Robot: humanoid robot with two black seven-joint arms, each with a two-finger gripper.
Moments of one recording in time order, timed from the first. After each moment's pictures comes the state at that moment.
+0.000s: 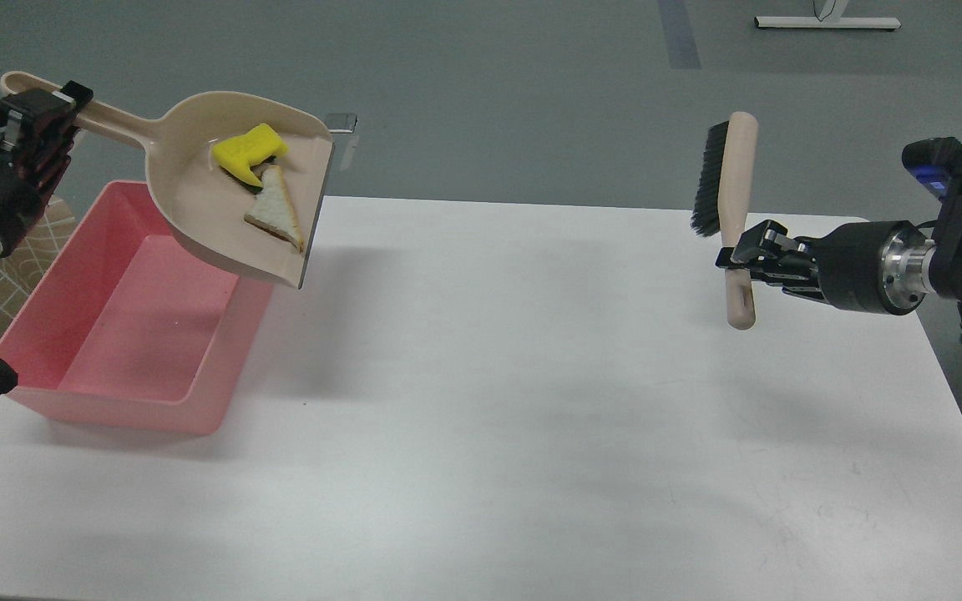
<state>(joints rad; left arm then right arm) -0.66 1.11 -0.45 -1.24 0.48 0.16 -0.47 0.89 -0.83 0.55 1.45 -0.83 0.49 -0.39</state>
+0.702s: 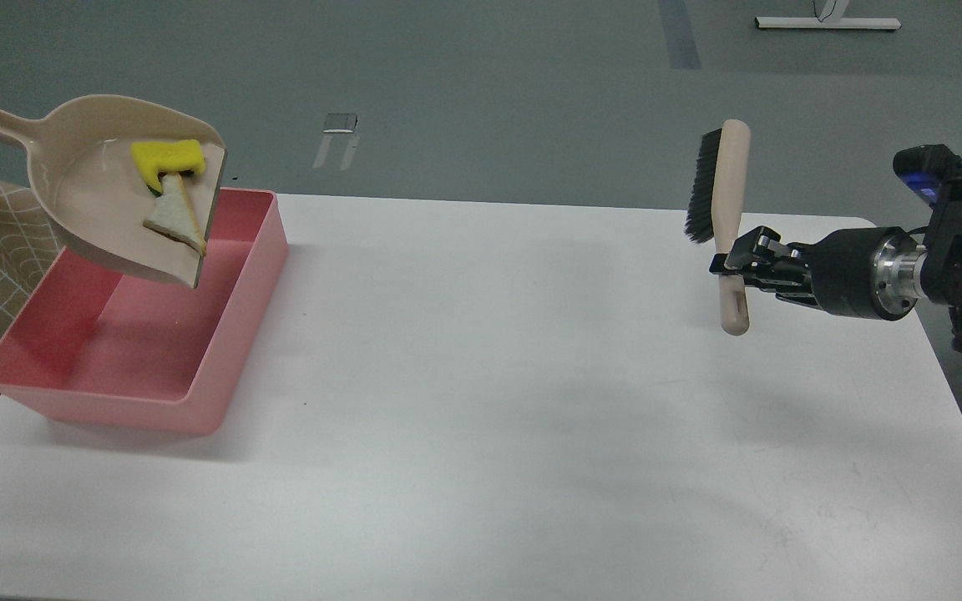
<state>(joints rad) -0.65 1.18 -0.44 -1.02 0.48 0.03 -0.49 0.88 -0.82 0.54 1.45 -0.83 0.49 -0.39</state>
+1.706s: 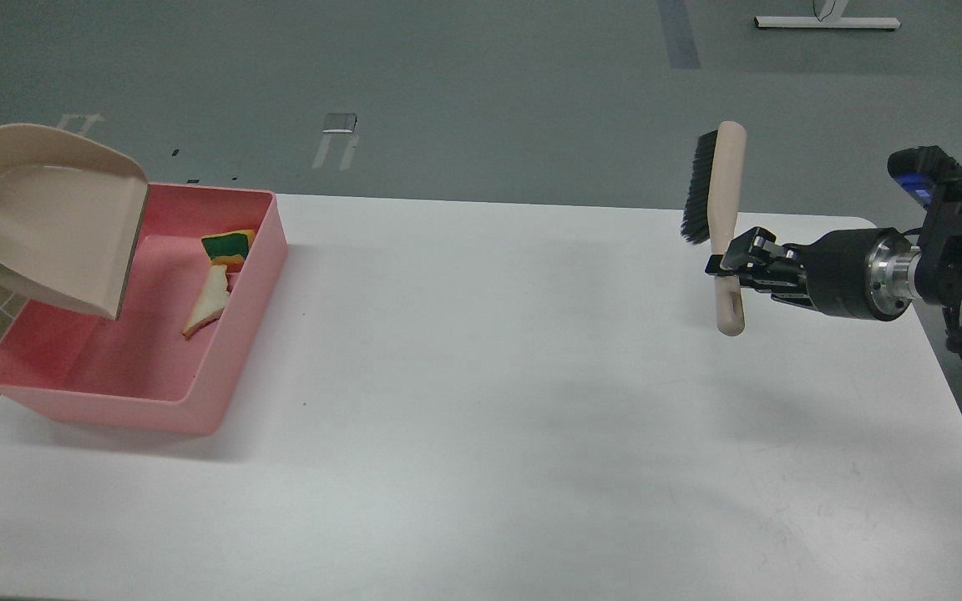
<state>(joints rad) -0.62 1.23 -0.44 -0.94 0.61 0.02 -0.49 0.88 -0.80 0.55 1.45 -0.83 0.49 -0.39</state>
